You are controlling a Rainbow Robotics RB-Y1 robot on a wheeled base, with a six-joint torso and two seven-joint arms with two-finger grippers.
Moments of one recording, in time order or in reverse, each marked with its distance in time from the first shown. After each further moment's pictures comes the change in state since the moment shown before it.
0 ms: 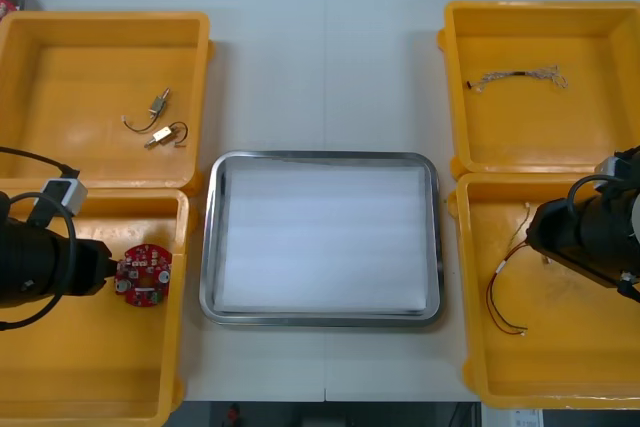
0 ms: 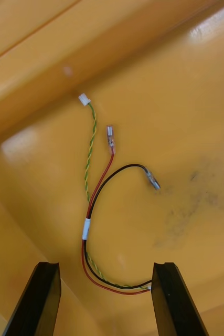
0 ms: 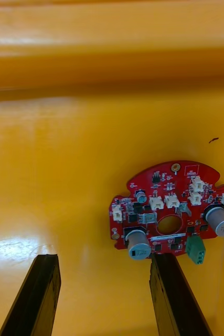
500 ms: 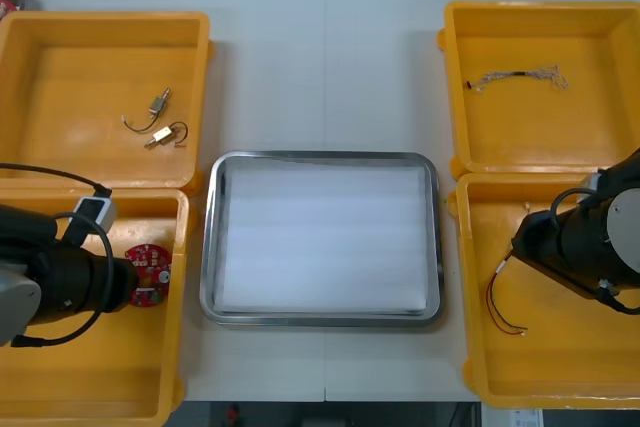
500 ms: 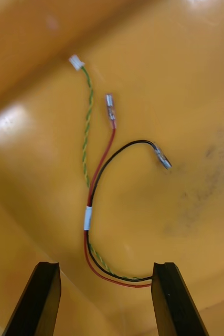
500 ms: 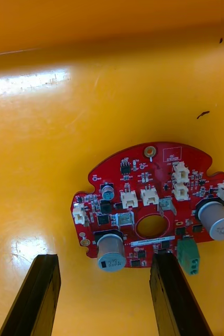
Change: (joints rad) right arm 0.015 0.057 0.015 0.046 0.034 0.000 -0.005; left arm 0.000 -0.044 -0.130 0.000 -0.154 -0.021 0.000
